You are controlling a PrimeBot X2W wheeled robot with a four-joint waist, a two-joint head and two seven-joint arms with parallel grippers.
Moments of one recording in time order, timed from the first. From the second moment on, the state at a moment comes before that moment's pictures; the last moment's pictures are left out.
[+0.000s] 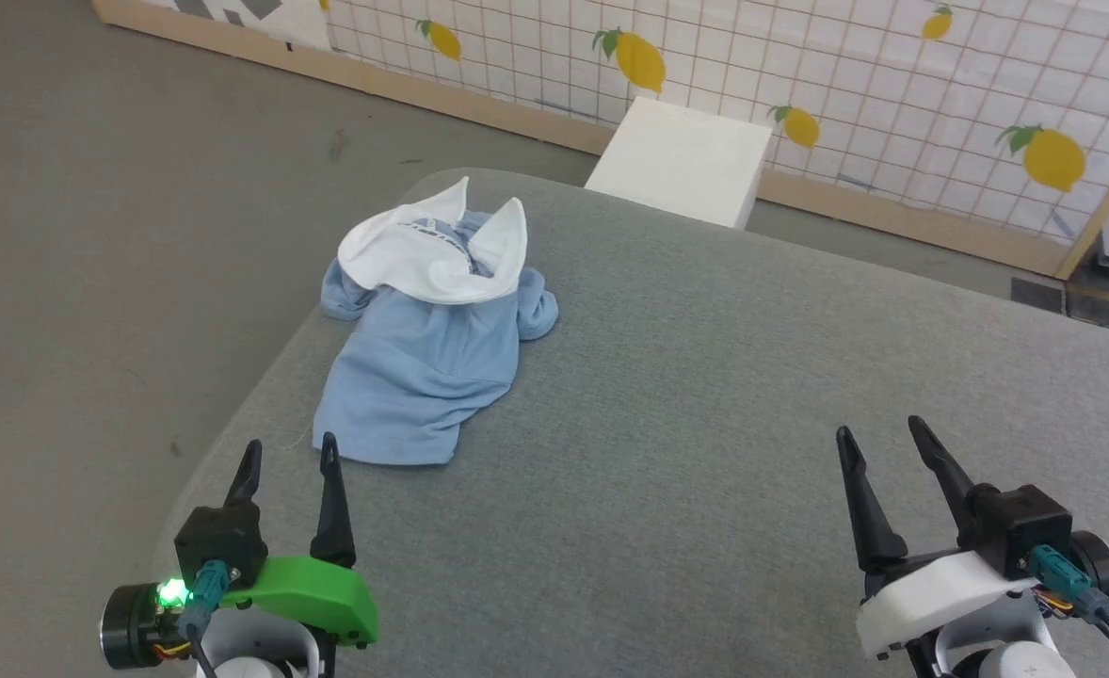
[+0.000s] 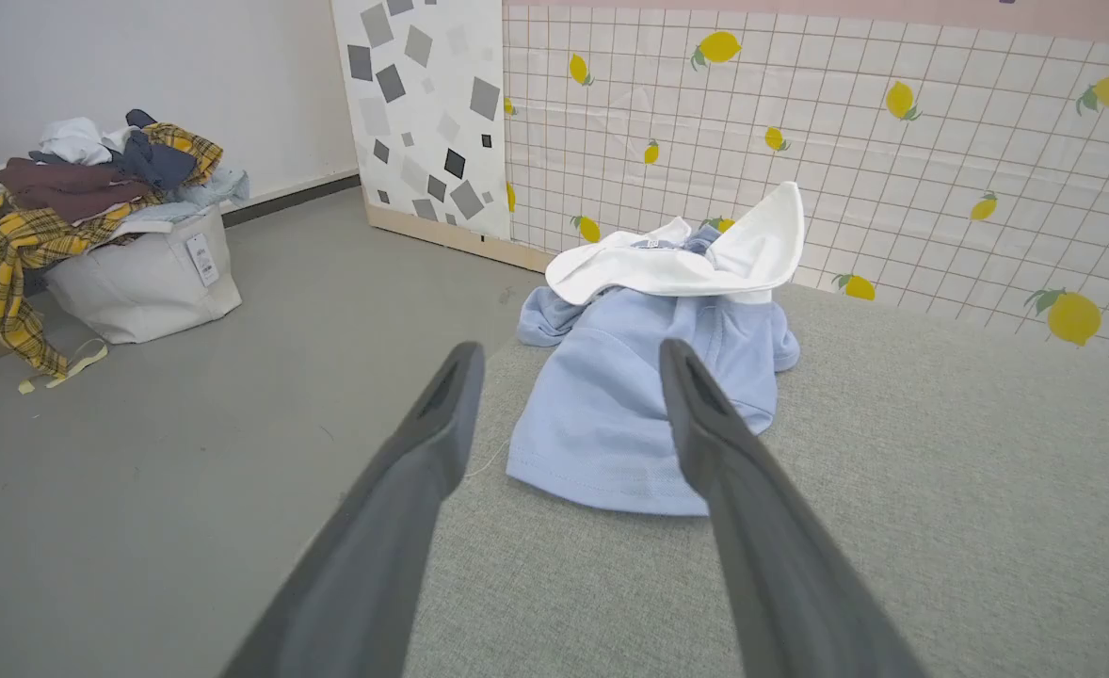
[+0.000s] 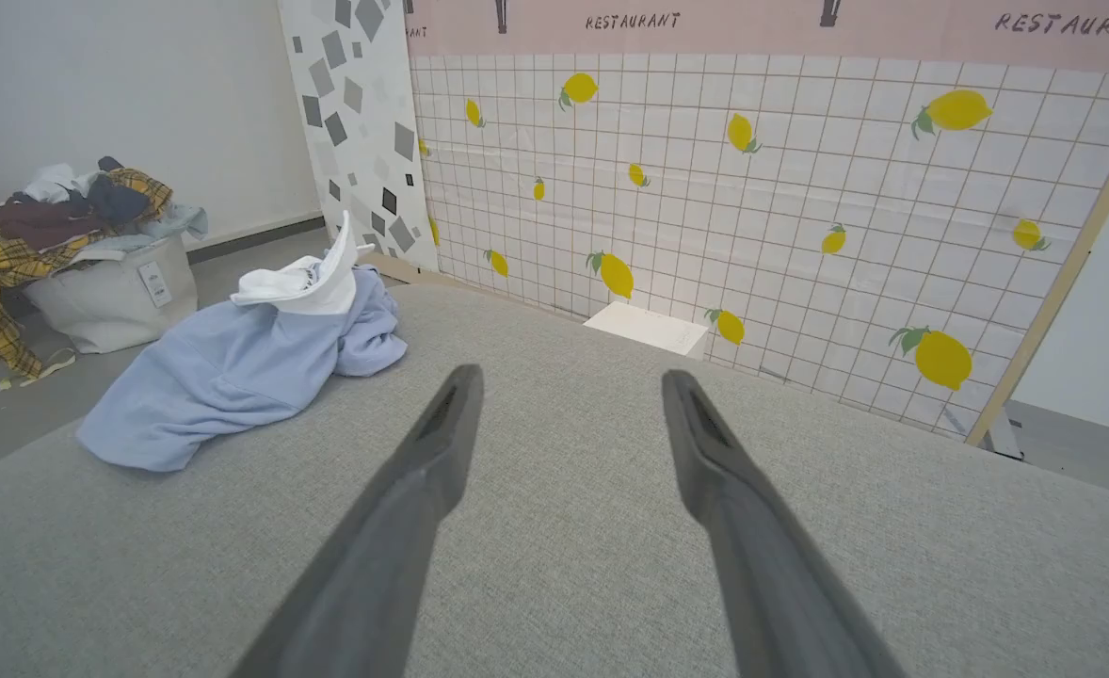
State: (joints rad) left arm -0.01 0.06 -0.02 0.09 -0.10 0.06 -0.15; right arm 0.00 -0.05 0.01 0.10 0.06 0.13 -0.14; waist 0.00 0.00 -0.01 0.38
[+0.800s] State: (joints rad) left arm -0.01 0.06 -0.02 0.12 -0.14 0.08 -0.20; right arm -0.02 -0.05 0.01 0.13 0.09 0.13 -0.19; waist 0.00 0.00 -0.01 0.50
